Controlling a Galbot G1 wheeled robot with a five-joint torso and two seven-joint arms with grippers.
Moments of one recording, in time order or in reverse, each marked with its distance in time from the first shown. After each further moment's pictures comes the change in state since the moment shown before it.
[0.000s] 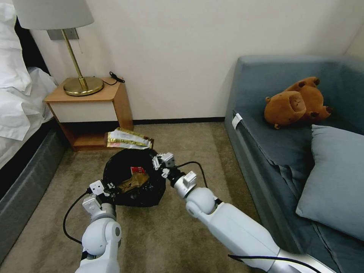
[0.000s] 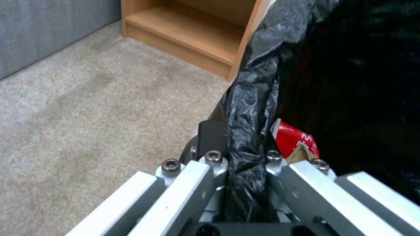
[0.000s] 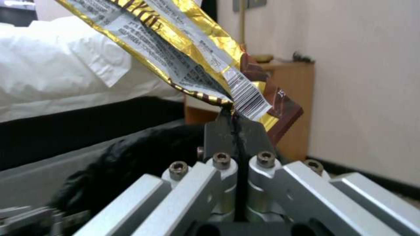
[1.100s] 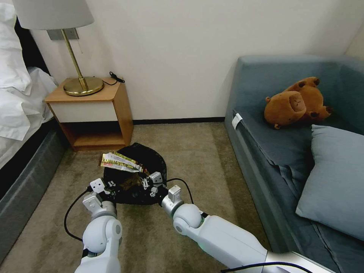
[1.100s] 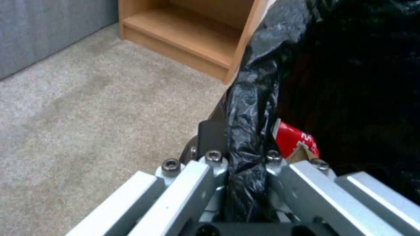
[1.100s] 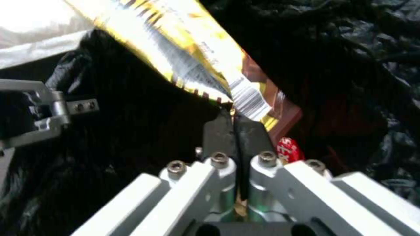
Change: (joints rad) left arm -0.013 0.000 0.008 -0.009 -0.005 0.012 -0.011; right arm 0.009 0.029 -0.136 -0.082 0.162 -0.089 0.101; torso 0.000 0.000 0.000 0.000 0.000
